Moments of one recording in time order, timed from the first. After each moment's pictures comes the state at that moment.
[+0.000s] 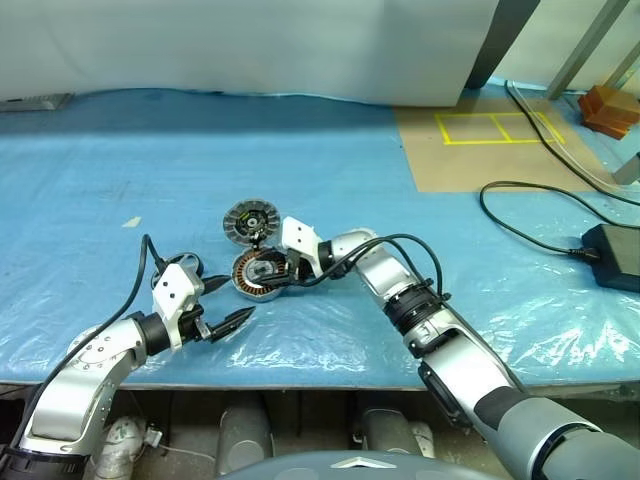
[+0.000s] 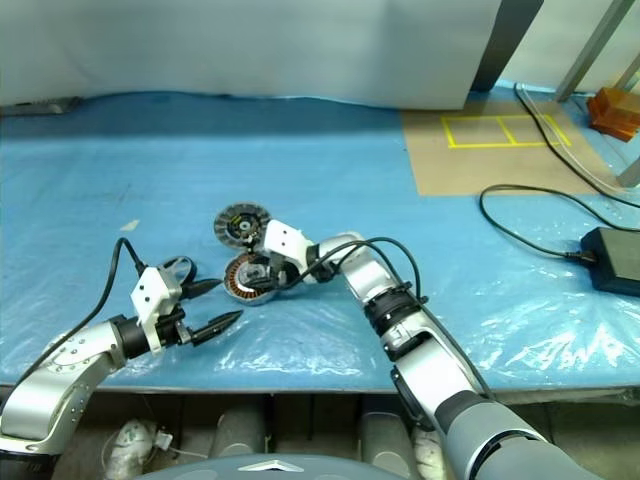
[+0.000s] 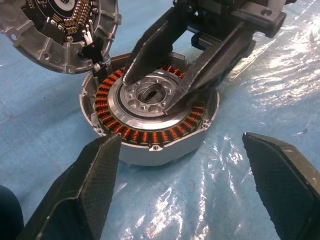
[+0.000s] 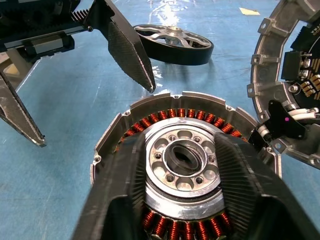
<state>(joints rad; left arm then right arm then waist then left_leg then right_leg) 0.16 0.61 0.11 -0.34 -0.40 0.32 -0.82 -0.78 -0.06 0.39 0.61 -0.02 0.07 1.07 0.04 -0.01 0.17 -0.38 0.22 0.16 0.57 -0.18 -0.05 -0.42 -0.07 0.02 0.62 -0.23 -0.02</state>
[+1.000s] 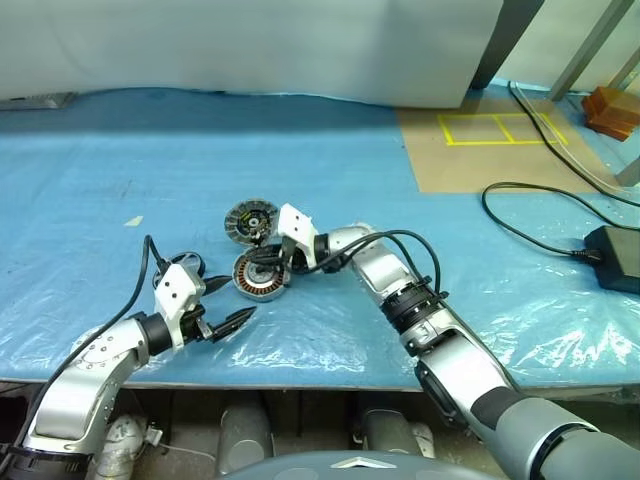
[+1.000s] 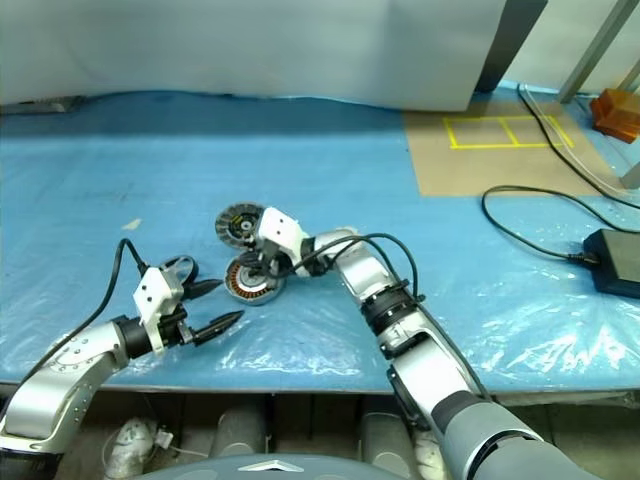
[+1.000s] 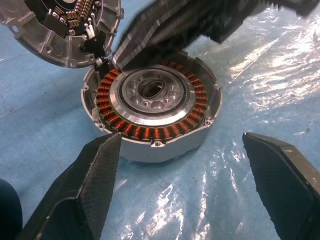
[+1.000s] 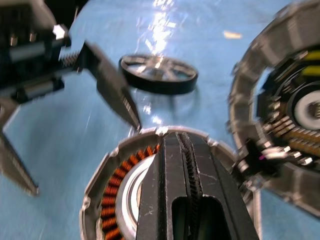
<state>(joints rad) 0.16 0.60 0.10 -0.33 -0.40 0.32 -0.82 -0.78 -0.06 0.42 0.56 -0.02 0.11 1.04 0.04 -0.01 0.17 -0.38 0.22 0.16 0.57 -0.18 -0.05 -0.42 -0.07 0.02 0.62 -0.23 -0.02</state>
